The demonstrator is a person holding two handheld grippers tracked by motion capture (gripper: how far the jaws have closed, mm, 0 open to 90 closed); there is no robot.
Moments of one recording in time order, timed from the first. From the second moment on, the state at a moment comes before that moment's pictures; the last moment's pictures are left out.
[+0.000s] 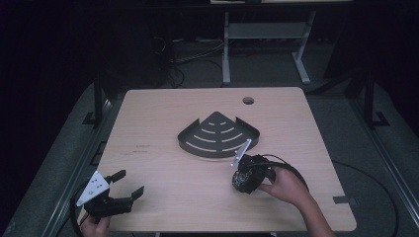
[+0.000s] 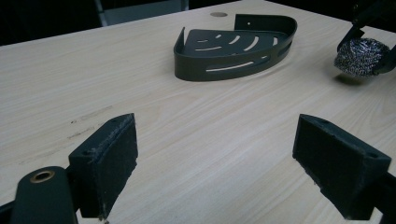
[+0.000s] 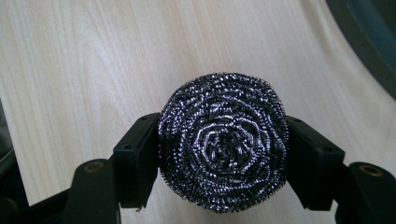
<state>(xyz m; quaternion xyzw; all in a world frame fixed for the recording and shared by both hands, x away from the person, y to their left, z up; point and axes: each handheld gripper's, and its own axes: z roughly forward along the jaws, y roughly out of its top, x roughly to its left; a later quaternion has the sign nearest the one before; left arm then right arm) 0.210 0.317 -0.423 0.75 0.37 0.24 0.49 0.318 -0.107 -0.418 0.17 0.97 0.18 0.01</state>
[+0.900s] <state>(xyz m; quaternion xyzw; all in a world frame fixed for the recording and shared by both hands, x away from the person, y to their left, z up) 0.210 0.318 -0.423 0.75 0.37 0.24 0.49 0.341 -0.093 -0.397 0.16 0.97 0.18 0.01</state>
